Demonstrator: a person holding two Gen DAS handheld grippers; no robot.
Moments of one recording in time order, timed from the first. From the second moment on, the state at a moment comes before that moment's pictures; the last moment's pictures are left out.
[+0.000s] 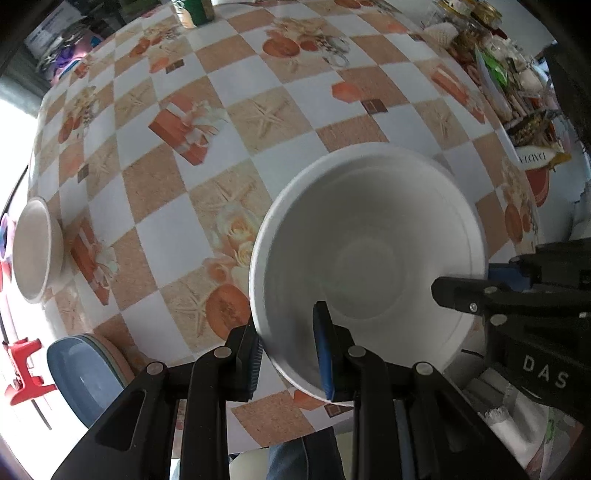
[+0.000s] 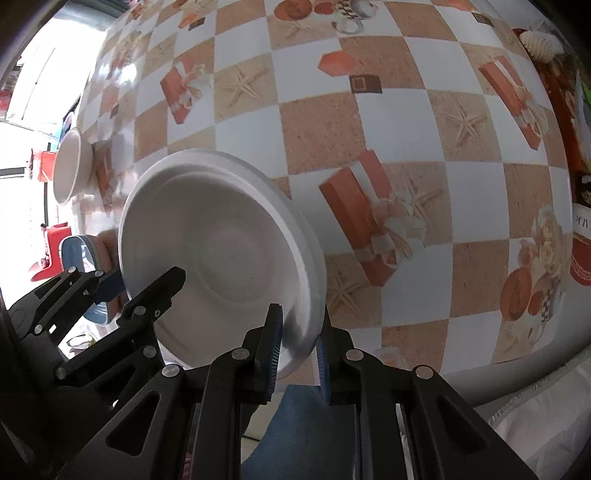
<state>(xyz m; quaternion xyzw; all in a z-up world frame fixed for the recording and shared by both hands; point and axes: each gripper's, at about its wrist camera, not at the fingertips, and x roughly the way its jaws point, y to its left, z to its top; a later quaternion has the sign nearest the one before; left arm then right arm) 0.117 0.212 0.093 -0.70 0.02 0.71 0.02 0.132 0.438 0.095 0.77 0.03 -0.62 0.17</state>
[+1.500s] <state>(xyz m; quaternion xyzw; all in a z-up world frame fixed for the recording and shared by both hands) 0.133 0.032 0.154 -0.63 -0.09 0.76 -0.14 0.056 0.290 0.123 0.71 0.04 -0.65 0.26</state>
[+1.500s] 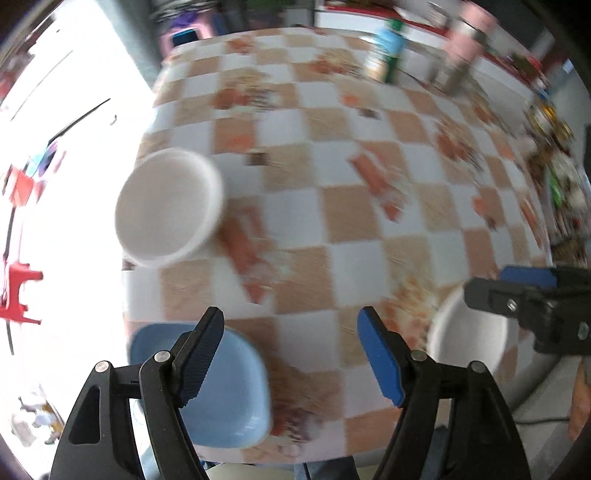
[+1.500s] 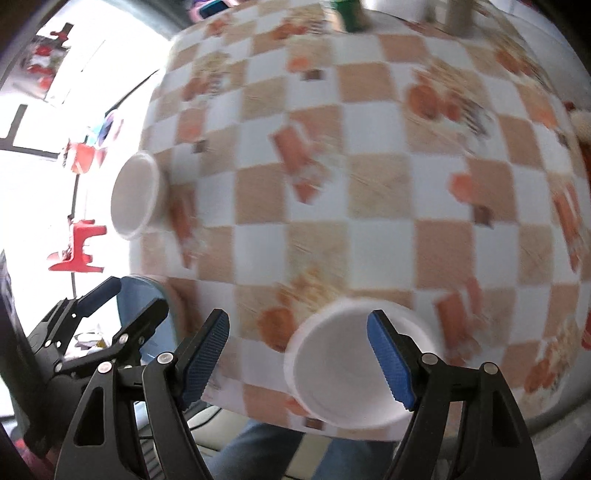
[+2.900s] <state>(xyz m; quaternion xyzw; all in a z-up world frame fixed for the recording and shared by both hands) 0.087 -0.172 0.068 -0.65 -0.16 0.69 -0.29 -0.022 0.062 0.017 0.73 0.06 -0.61 0.31</state>
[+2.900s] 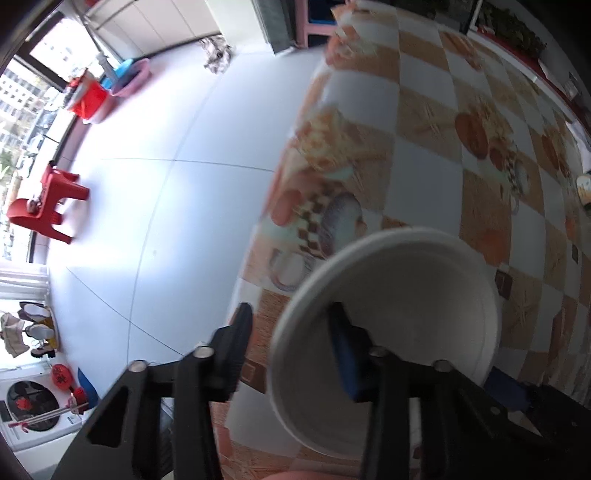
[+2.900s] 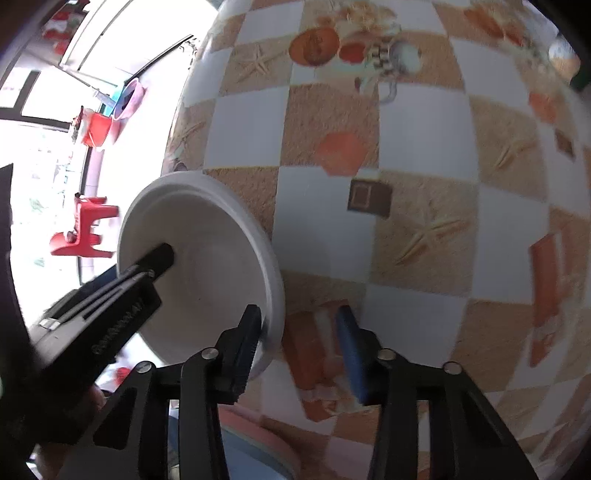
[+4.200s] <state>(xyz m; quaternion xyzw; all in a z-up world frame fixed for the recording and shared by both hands) 0.057 -0.005 0.053 -0.68 -0.11 0.71 -0.16 -0.023 0.217 0.017 0.74 0.04 -0.60 0.30</state>
